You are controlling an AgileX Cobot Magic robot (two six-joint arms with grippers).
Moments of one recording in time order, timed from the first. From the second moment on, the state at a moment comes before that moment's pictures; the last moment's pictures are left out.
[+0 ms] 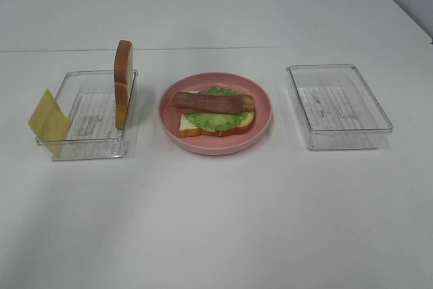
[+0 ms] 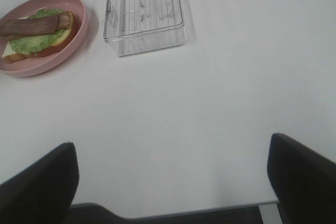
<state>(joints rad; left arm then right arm) -0.43 2.18 -2.32 -0.13 1.21 -0.11 -0.02 0.00 -0.46 0.03 1.11 0.11</state>
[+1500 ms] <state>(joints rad) -0.12 2.10 -1.64 -0.03 1.22 -0.14 -0.02 0.00 -0.46 0.04 1.11 0.11</state>
